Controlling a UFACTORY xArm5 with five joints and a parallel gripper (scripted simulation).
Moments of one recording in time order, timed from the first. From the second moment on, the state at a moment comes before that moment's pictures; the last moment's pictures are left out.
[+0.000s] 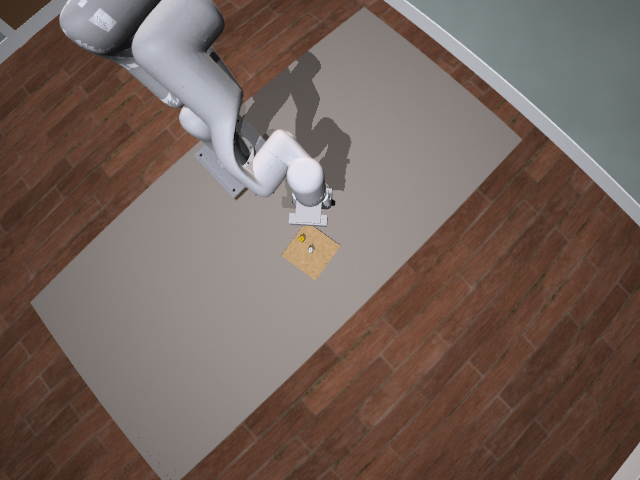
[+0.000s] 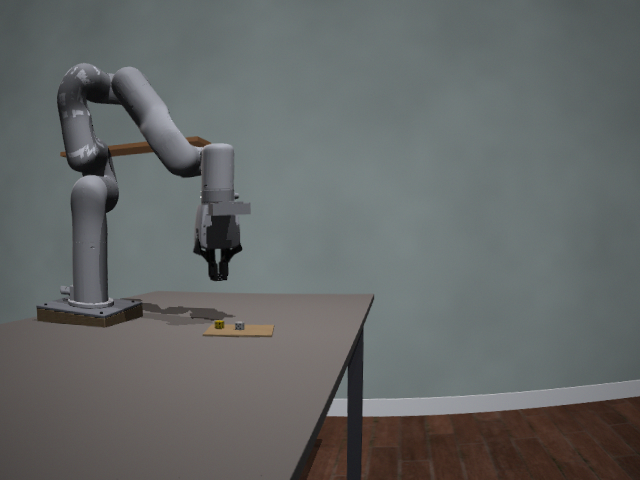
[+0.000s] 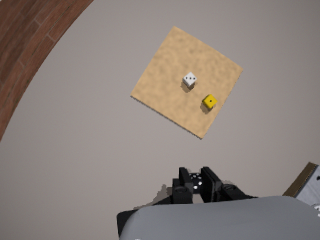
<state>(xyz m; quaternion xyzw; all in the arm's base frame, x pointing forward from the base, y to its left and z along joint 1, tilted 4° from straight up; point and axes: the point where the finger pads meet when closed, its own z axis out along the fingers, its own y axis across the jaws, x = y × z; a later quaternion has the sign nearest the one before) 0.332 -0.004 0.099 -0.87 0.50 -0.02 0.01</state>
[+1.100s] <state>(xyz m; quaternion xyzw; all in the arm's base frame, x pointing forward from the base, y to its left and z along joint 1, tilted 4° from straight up) 0.430 -0.122 0.116 -0.99 0.15 -0.03 0.00</state>
